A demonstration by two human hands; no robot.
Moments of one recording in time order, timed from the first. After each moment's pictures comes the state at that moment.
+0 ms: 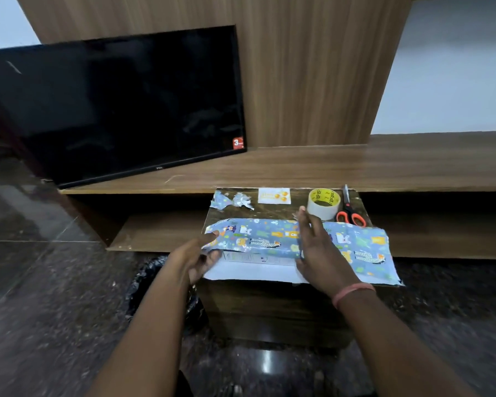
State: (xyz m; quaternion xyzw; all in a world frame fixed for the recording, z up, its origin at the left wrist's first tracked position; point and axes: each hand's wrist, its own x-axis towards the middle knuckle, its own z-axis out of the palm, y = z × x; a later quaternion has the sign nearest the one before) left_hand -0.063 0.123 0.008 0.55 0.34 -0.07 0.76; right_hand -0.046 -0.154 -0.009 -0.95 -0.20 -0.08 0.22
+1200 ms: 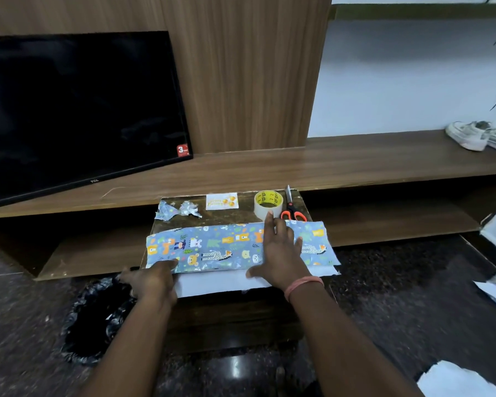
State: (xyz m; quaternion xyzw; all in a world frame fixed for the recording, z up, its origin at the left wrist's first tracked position) left_hand -0.018 0.109 -0.099 0.45 0.42 0.12 0.78; right_hand -0.052 -0.170 0.009 -0.98 -0.05 0.02 0.19
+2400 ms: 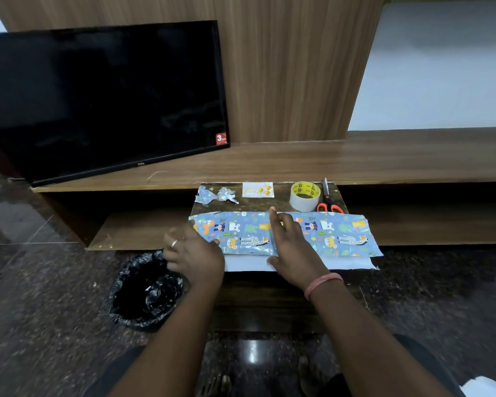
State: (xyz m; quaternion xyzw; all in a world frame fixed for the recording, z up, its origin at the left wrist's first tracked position) left_hand -0.079 0.051 -0.009 0.86 0.36 0.18 0.32; right_hand -0.066 -0.136 -0.001 -0.96 -0.21 -0.05 0.19
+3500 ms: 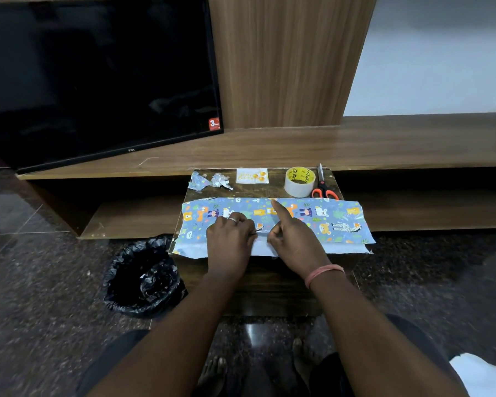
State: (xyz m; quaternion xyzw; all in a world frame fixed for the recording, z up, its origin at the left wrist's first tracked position) left_hand -0.080 0.020 -0.038 0.96 -0.04 0.23 0.16; right_hand -0.073 -0.147 -0.007 -0.92 -0.15 -0.02 0.36
